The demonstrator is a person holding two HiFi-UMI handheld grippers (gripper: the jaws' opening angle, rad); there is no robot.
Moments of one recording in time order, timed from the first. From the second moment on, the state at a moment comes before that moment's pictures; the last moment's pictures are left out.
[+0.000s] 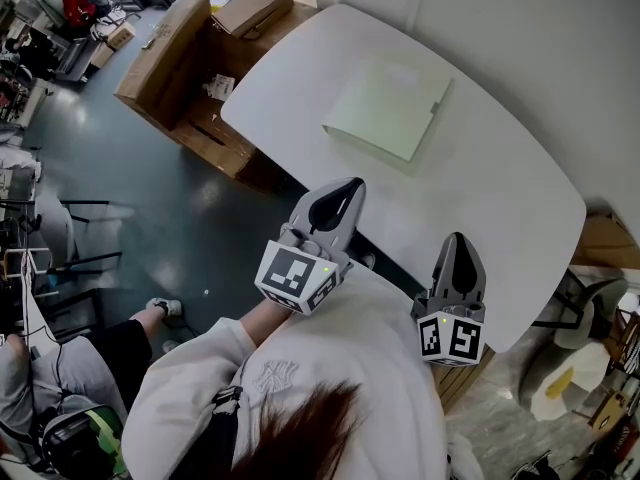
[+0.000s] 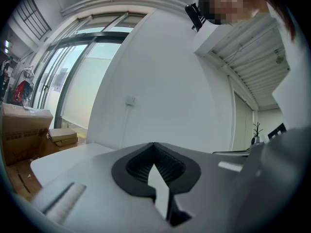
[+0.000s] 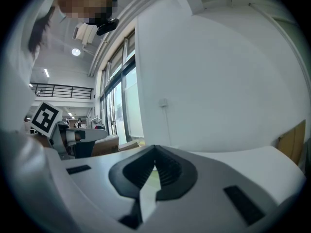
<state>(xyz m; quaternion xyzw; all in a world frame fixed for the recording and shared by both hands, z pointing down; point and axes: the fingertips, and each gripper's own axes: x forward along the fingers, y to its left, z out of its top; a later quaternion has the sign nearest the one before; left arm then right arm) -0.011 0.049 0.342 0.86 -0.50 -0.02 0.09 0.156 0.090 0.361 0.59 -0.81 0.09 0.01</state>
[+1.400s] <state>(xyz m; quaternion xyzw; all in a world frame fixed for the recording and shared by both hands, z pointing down) -0.006 0.047 0.344 0.86 -0.49 -0.02 0.09 0.162 0.089 0.363 0.59 -0.80 0.09 0.01</state>
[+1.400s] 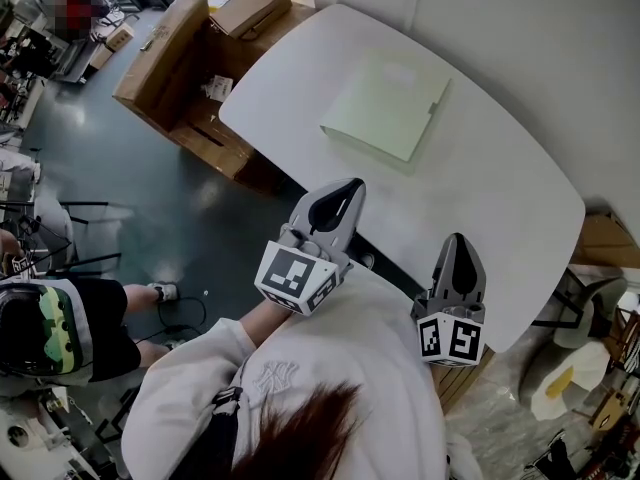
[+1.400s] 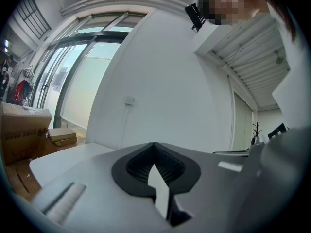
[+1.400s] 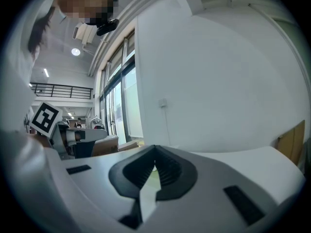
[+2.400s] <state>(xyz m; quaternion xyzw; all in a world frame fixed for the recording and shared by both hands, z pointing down) -0.010 0.044 0.340 0.87 -0.49 -0.02 0.09 0.155 0.086 0.361 0.59 -0.80 0.08 0.02</state>
